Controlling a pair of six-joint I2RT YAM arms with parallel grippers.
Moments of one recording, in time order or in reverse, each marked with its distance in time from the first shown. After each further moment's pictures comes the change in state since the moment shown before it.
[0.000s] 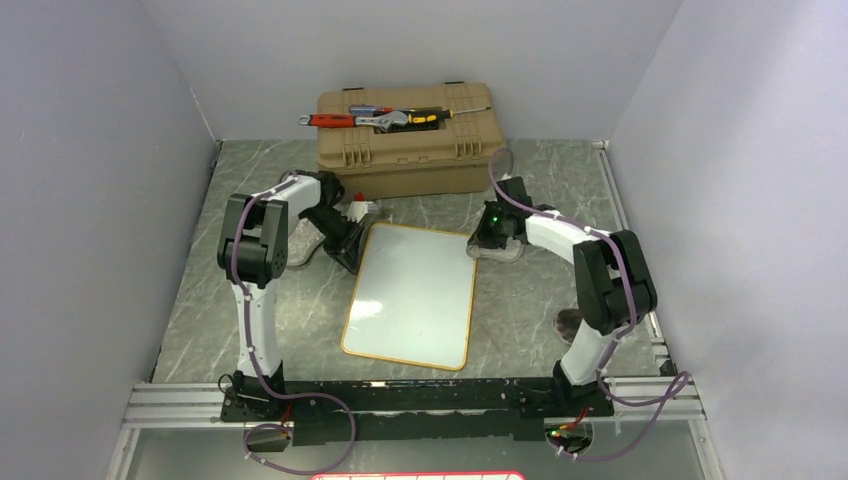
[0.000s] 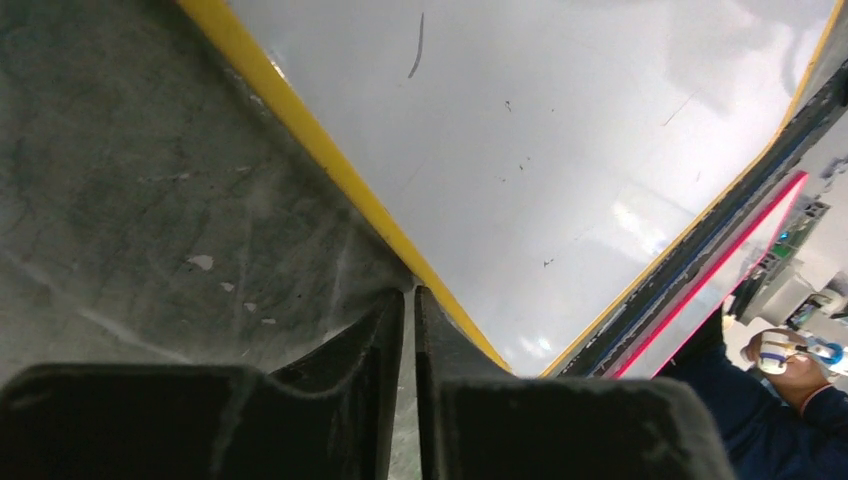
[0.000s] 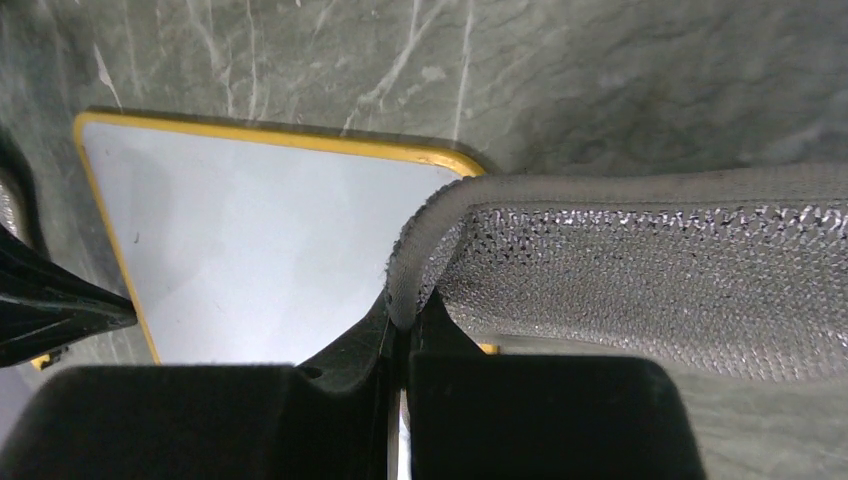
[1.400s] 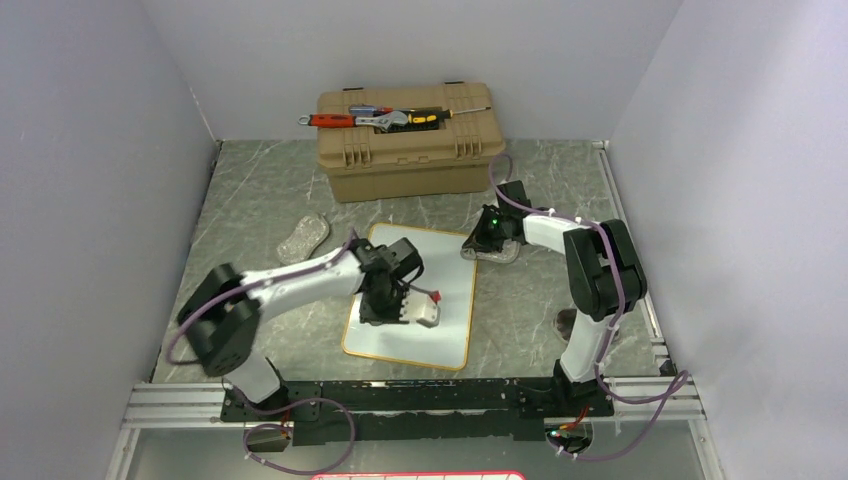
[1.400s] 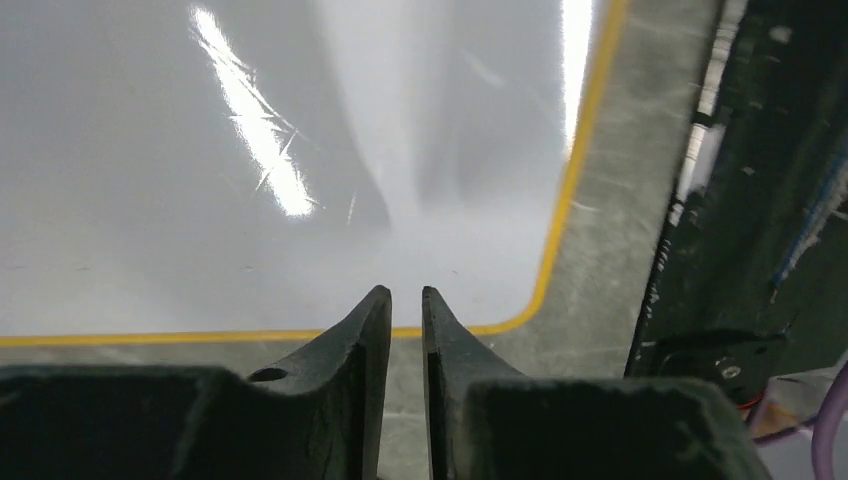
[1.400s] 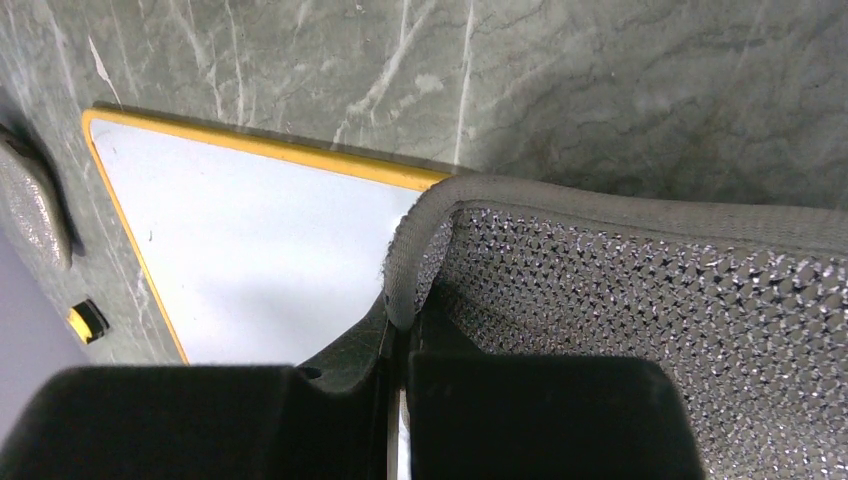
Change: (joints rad) left arm -0.679 -0.507 -0.425 0.127 -0.444 0.342; right arm -0.018 0.123 -0.006 0.090 -0.126 0.027
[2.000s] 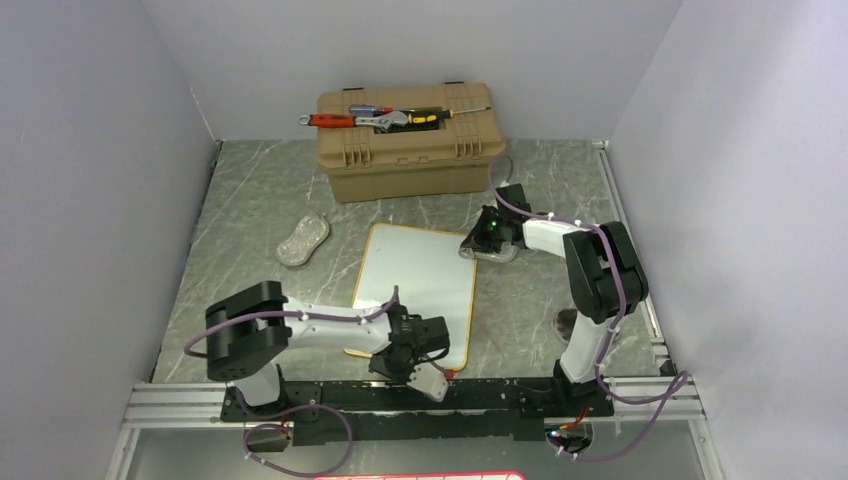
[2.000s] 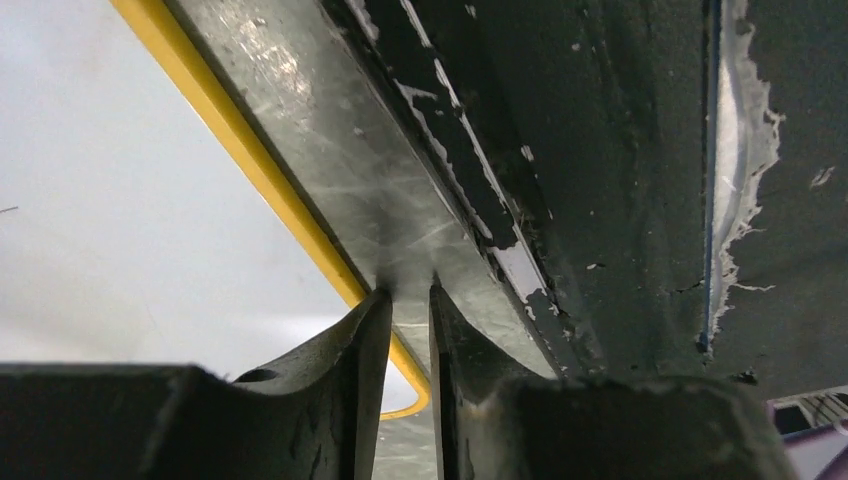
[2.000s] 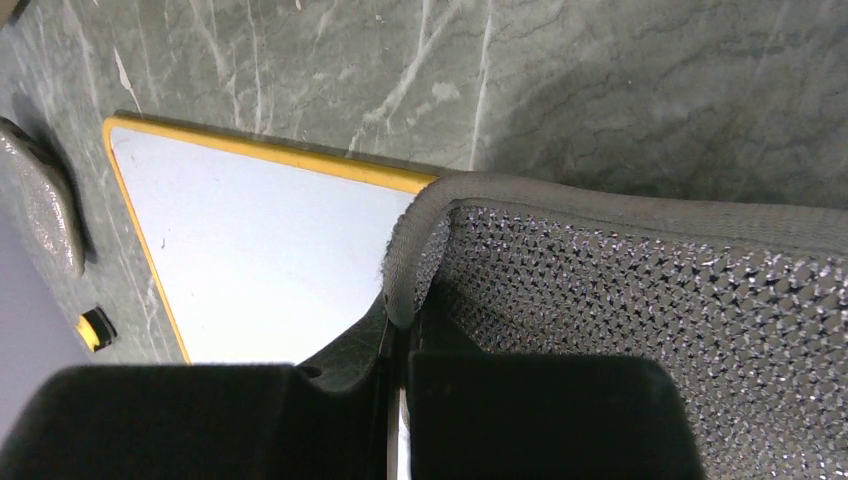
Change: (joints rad) left arm -0.435 -0.038 -0.198 0.128 -0.142 -0.050; right arm 0.010 -0.010 -0.030 0.050 0.008 0.021
